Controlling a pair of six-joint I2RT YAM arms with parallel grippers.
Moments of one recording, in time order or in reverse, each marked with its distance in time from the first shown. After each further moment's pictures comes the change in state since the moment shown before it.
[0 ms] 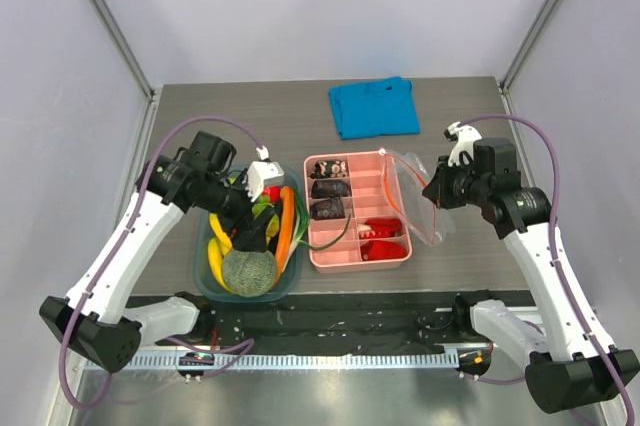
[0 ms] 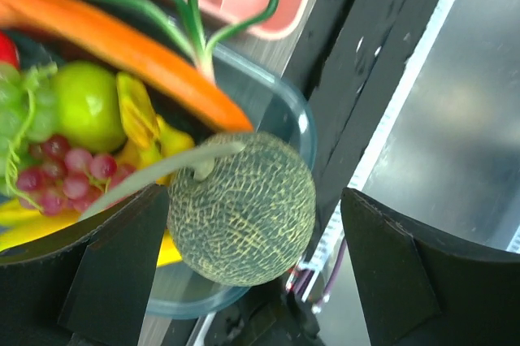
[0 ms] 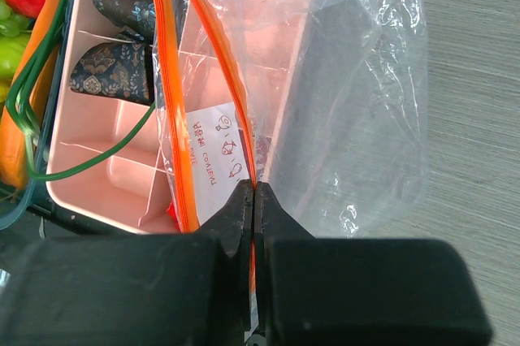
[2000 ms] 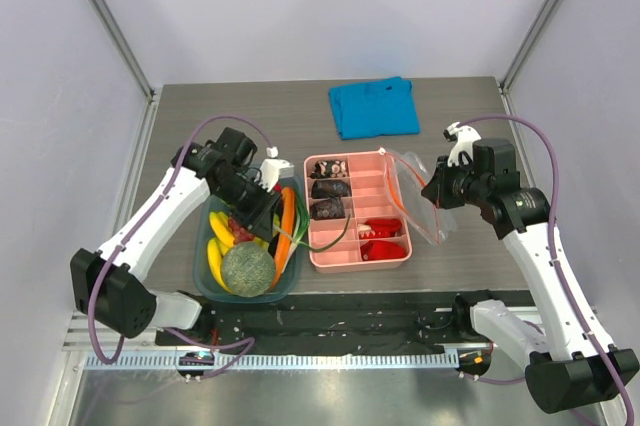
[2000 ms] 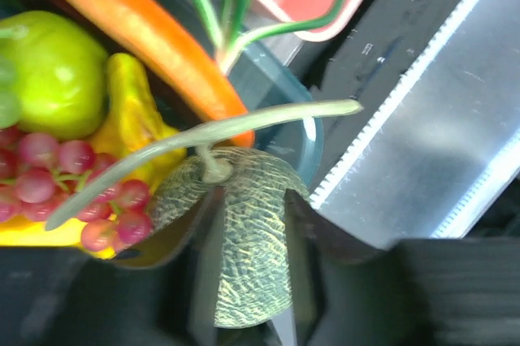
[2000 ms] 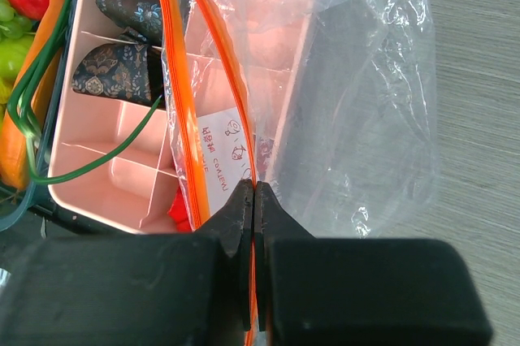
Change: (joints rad) left arm 0.000 0.196 -0.059 0.050 -0.034 -0.180; right arm 0.000 0.000 -0.011 0.015 -0.010 0.002
